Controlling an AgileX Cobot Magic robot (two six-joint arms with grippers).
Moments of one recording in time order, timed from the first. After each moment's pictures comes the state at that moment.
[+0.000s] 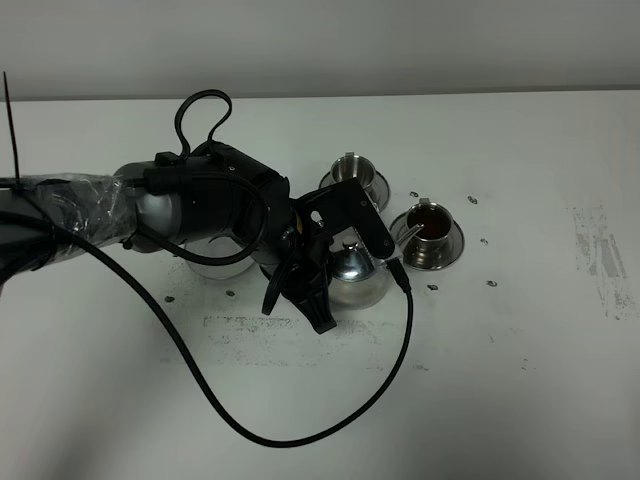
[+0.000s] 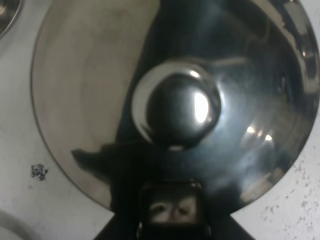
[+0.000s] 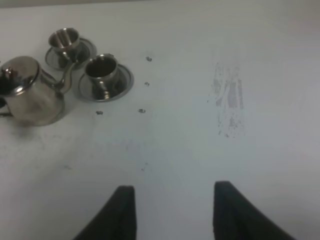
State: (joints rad) left arm -0.66 2.03 -1.32 -0.01 0.49 0.54; right arm 0.11 -0.01 -0.52 0.08 1.11 0.00
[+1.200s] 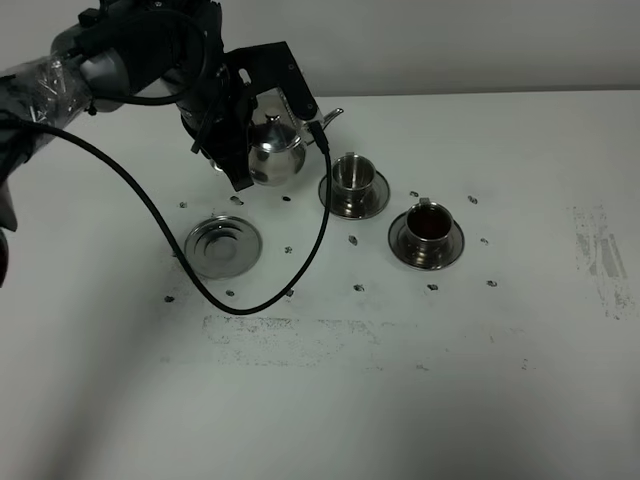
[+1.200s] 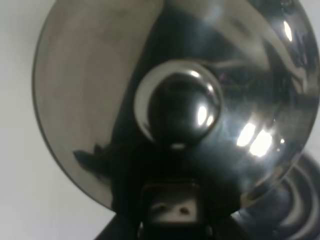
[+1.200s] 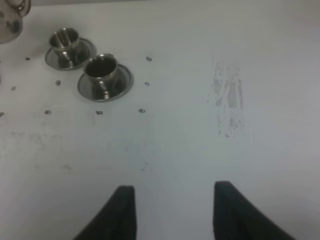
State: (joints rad) left arm -0.42 2.21 -1.93 0.13 0.94 0.77; right arm 0.11 -0.01 -0.52 0.08 1.11 0.00
